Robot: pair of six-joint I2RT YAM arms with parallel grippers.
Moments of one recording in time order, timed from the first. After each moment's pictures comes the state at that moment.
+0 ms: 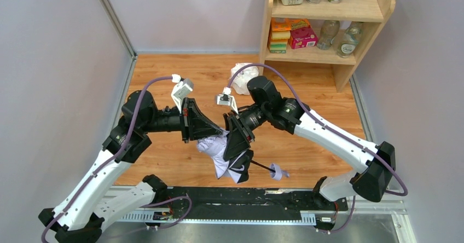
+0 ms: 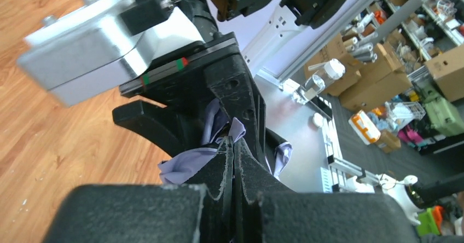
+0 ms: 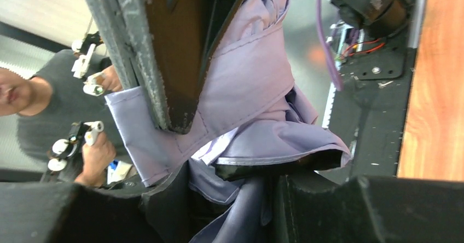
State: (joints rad) left arm -0.61 0.80 1.07 -0.29 0.88 -0.53; right arm 0.88 1.40 1.32 -0.40 -1.22 0.40
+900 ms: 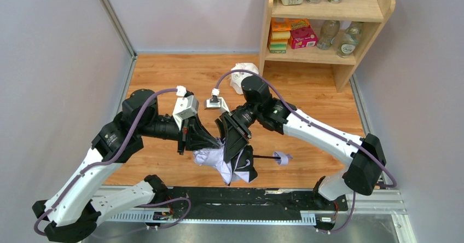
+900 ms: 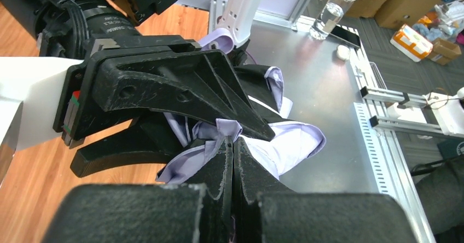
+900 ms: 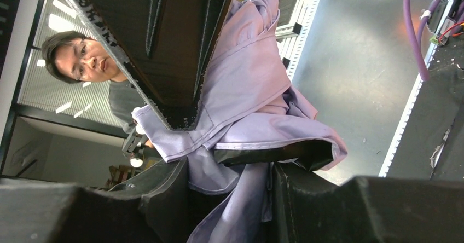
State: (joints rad) left arm -0.78 0.86 1.27 -0.67 0.86 -0.09; right arm 0.90 1.48 1.29 -0.05 -1.48 0.81
